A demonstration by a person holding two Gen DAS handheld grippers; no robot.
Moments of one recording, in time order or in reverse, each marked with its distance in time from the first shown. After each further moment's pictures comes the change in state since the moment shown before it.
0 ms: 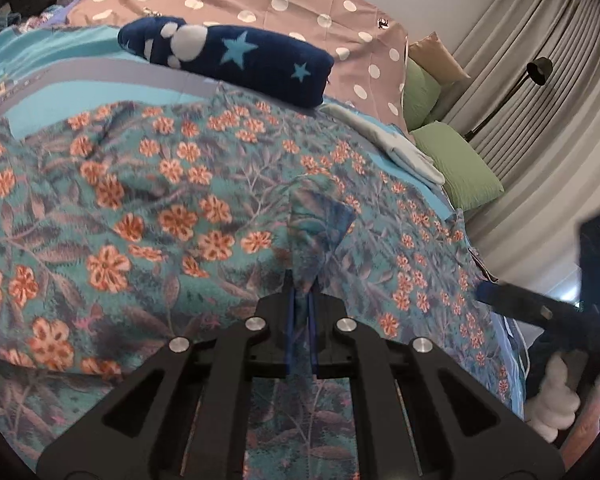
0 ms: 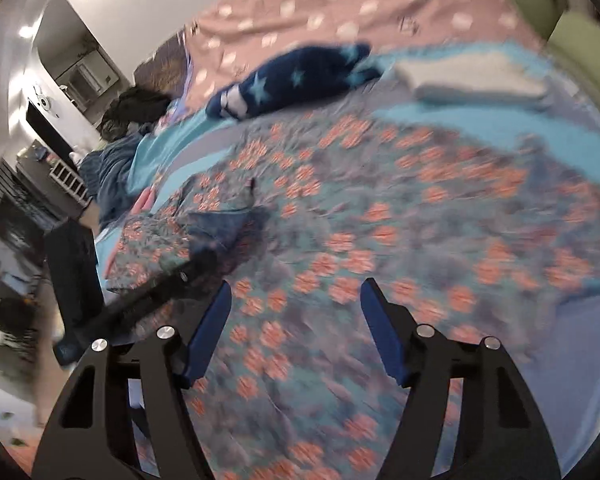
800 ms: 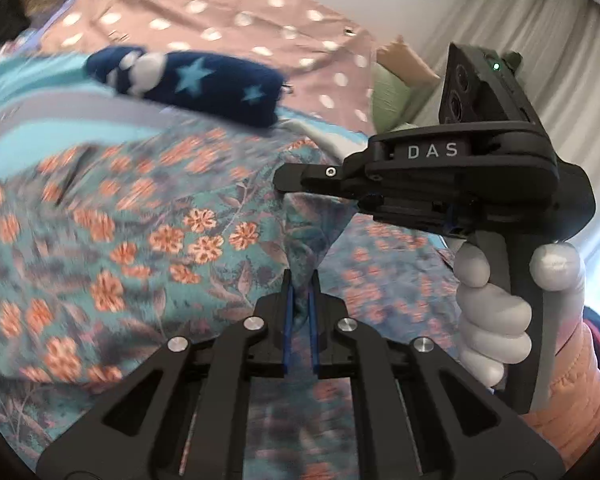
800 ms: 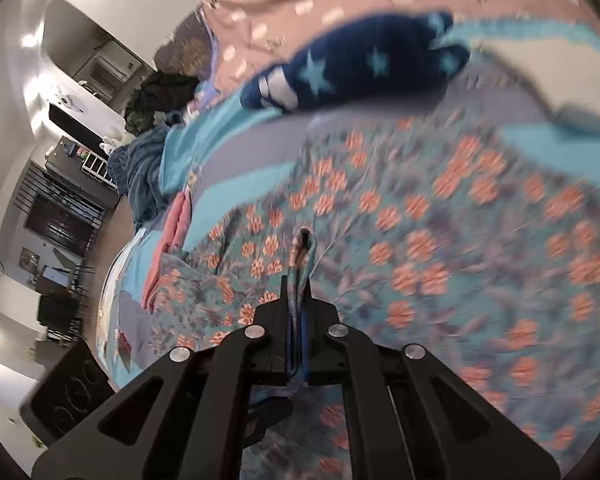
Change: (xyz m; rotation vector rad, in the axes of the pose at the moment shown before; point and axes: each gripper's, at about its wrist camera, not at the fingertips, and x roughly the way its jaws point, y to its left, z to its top) left arm -0.015 -0.048 0.014 0.103 -0.034 -0.072; right arm 0.065 0.047 0.088 0.002 0.078 0.137
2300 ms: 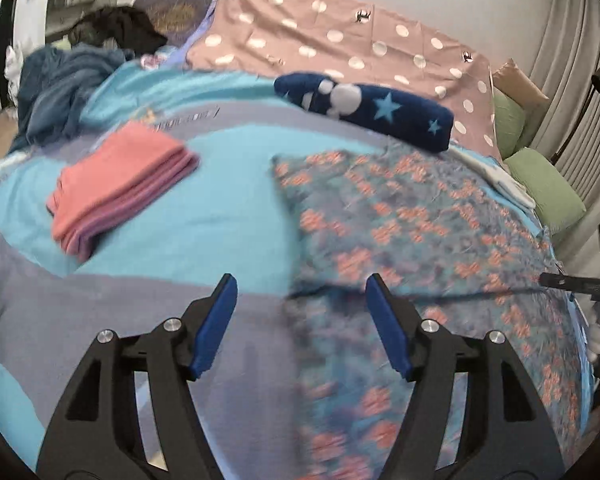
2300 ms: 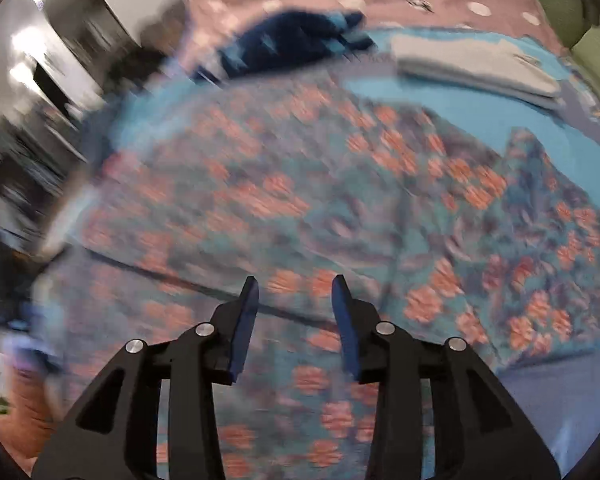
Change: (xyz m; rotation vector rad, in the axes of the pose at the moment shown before) left arm -0.127 0.124 -0.044 -0.101 -0.071 0.469; right arm -0.054 -0.092 -0.084 -0.125 0.052 -0.264
